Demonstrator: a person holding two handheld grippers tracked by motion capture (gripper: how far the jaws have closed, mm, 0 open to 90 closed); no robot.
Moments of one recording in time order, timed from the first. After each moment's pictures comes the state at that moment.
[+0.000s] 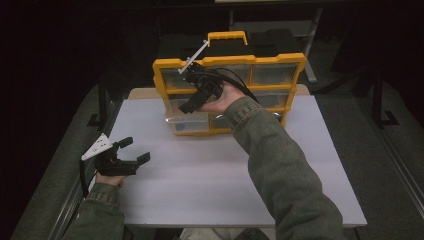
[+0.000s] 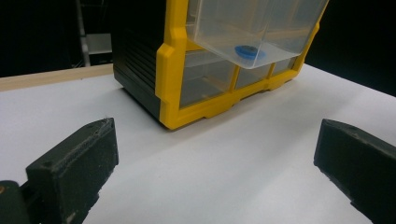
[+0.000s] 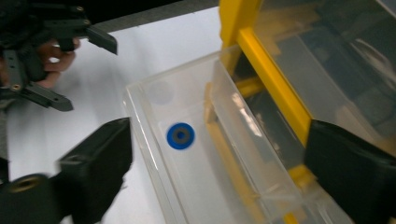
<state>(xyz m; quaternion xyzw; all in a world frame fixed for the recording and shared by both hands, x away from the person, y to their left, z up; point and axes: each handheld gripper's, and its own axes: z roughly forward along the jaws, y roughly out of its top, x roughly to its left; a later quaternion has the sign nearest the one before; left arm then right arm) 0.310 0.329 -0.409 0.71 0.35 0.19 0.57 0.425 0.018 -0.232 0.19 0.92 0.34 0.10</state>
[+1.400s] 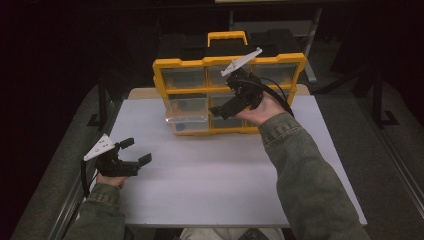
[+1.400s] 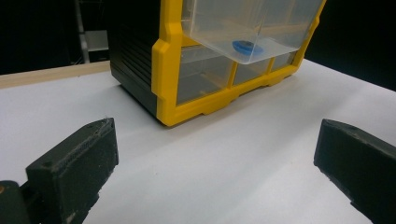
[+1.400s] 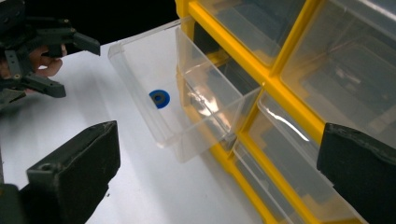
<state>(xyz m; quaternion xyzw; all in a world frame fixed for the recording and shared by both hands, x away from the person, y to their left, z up) 0.309 0.325 -0.409 0.72 0.35 0.19 0.57 0.390 -0.070 -0.235 0.24 0.87 0.40 0.14</state>
